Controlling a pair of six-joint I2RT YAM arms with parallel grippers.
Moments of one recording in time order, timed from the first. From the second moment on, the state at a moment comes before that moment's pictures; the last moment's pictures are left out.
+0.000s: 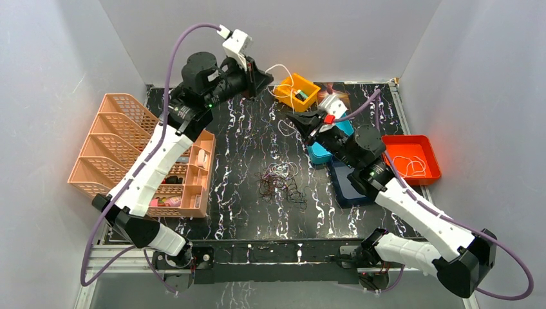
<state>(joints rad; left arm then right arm) -0.57 1.48 1.79 -0.33 0.30 -0.13 0.74 1.03 0.93 0.37 -0.22 -0.14</state>
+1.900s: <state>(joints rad) -0.57 1.47 1.33 -0.37 0.21 -0.18 0.43 1.25 0.98 0.01 0.07 0.13</state>
